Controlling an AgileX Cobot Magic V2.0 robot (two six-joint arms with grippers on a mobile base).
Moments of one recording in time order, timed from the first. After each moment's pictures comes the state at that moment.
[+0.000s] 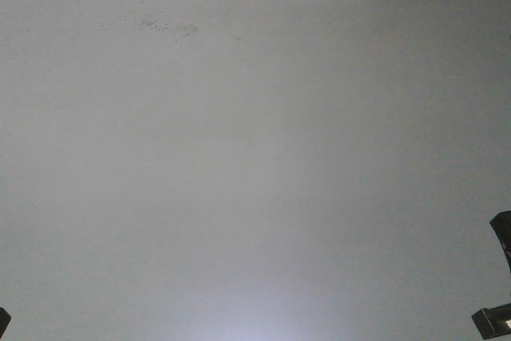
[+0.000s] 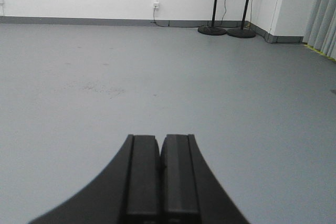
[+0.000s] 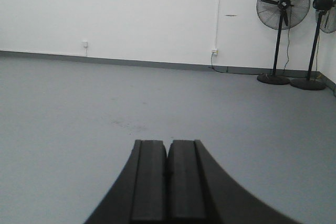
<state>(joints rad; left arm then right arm) -0.08 -0.01 0.03 -0.11 0.20 0.06 0.21 -0.01 0.03 0.03 0.06 -0.05</state>
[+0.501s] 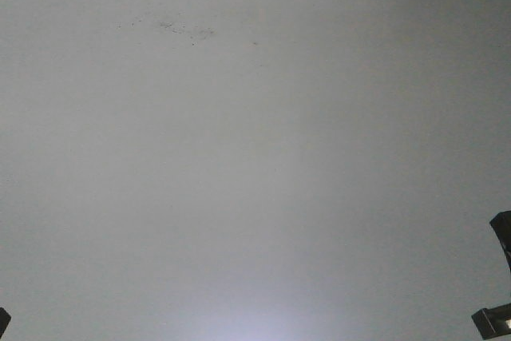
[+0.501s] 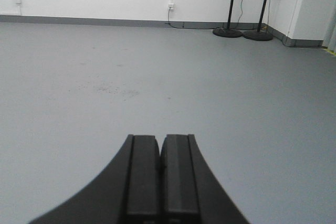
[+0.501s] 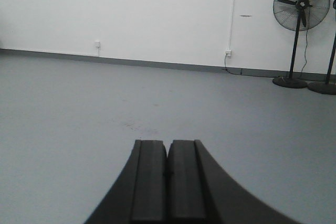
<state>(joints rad) -0.08 -0.01 0.03 -0.11 0.20 0.06 0.21 -0.01 0.03 0.03 0.06 -0.05</state>
